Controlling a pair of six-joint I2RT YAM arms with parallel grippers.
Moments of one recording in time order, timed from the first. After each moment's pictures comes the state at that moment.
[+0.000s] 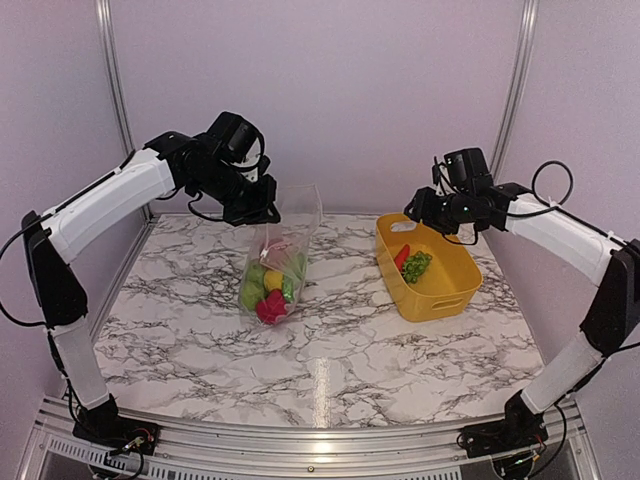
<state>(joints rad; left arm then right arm) -0.69 1.84 1.96 -0.98 0.13 -0.62 0.41 1.53 1.39 -0.48 -0.02 0.55</state>
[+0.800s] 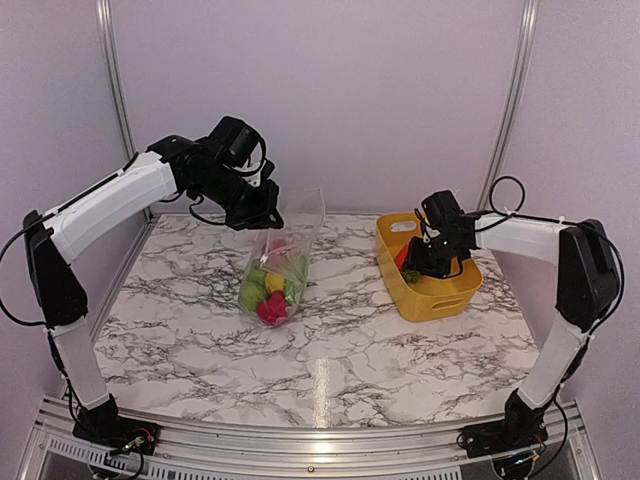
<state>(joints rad) -0.69 1.84 1.93 -0.96 0.18 -0.59 0.37 1.73 1.24 -0.52 -0.01 0.54</state>
